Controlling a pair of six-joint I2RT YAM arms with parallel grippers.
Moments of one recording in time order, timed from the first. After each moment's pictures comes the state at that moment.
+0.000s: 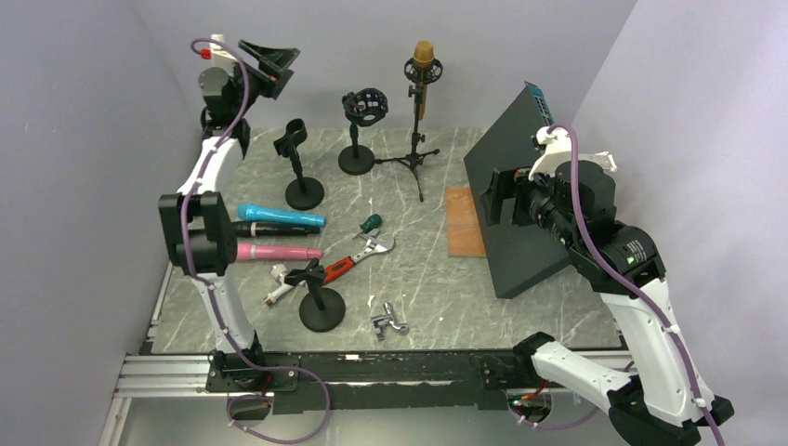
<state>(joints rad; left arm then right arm) 0.08 1.97 1.74 0.44 0.52 -1.16 0.48 0.93 1.47 -0.93 0.15 0.19</state>
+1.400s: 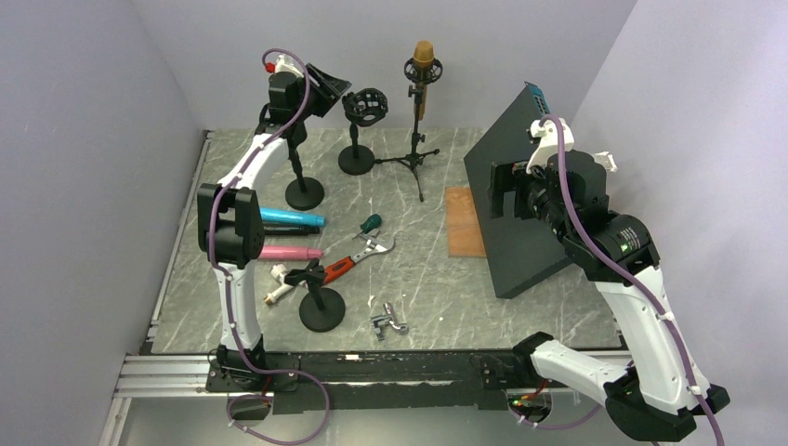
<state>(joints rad) -0.18 2.14 1.89 0.16 0.27 -0.96 0.48 1.00 1.53 -0.97 0.28 0.13</state>
